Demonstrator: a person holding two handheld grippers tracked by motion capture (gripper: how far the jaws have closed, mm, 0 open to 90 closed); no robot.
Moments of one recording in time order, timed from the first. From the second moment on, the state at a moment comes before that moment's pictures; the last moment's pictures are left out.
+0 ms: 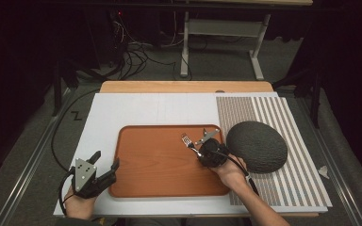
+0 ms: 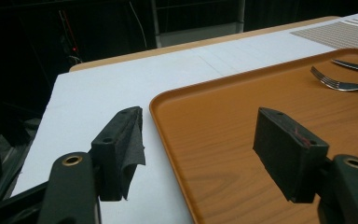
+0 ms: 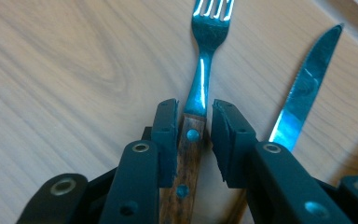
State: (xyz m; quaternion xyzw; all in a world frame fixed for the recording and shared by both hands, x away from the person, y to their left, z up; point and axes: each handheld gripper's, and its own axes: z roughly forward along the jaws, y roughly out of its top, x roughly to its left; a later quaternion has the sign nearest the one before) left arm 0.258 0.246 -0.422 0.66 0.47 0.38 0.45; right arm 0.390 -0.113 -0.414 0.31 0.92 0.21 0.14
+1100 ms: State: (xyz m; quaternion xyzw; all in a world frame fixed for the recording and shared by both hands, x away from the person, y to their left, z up) left arm 0.257 0.247 -0.422 0.65 0.47 0.38 0.45; right arm 0.396 -0.129 -0.414 0.32 0.91 0.22 0.15
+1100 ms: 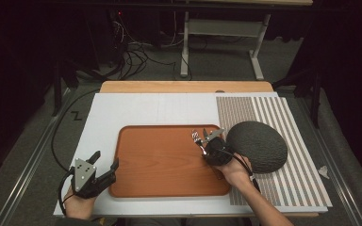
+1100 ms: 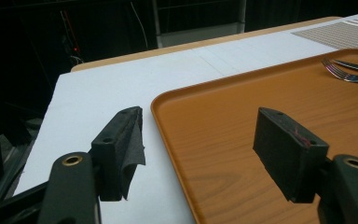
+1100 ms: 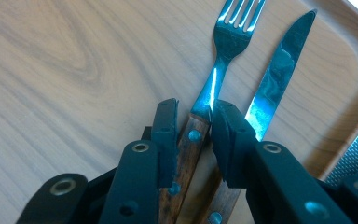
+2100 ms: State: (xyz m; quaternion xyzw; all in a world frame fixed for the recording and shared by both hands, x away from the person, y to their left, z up) left arm 0.258 0.247 -0.422 0.65 0.47 0.38 0.45; right arm 0.398 -0.133 -0.414 0.33 0.91 0.23 0.14
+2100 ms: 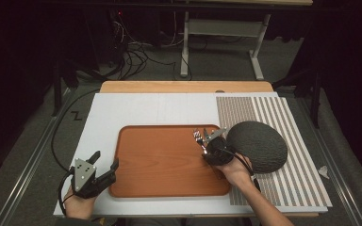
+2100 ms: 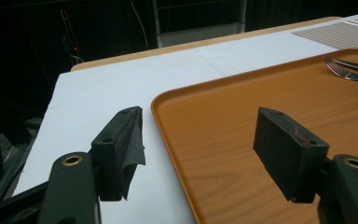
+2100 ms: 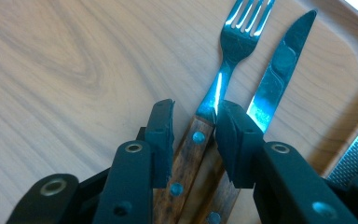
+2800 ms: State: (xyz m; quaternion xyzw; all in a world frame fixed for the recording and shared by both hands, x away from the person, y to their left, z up) left arm 0.258 0.249 -0.423 0.65 0.48 0.38 0.45; right arm 0.388 -0.150 -0.404 0.32 0.89 0.29 0.13
